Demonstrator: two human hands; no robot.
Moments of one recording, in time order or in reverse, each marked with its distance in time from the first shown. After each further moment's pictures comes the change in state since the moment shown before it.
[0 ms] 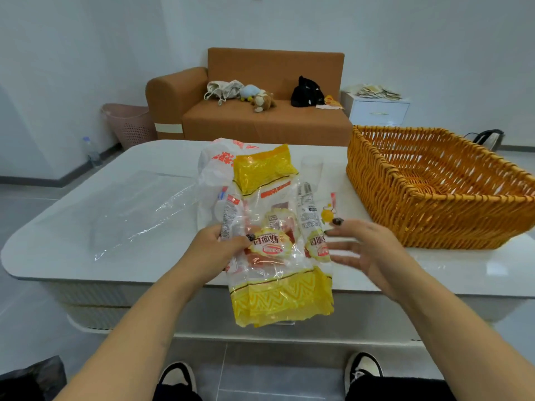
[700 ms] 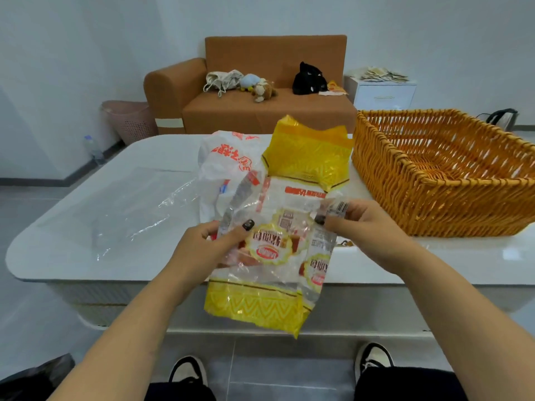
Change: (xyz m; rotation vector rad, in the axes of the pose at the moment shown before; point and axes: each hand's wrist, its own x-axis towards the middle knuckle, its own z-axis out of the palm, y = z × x) left_hand -0.001 -0.008 -0.011 -0.011 0.010 0.063; right_hand 0.020 -0.006 0.009 -0.239 -0.263 -0.250
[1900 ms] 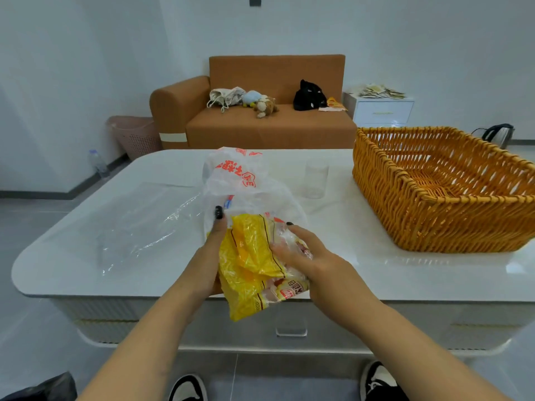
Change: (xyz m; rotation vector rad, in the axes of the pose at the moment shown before) left_hand 0.000 0.012 0.006 -0.315 -0.104 -0.139; right_hand -0.009 0.039 0.054 -1.105 0.036 -0.477
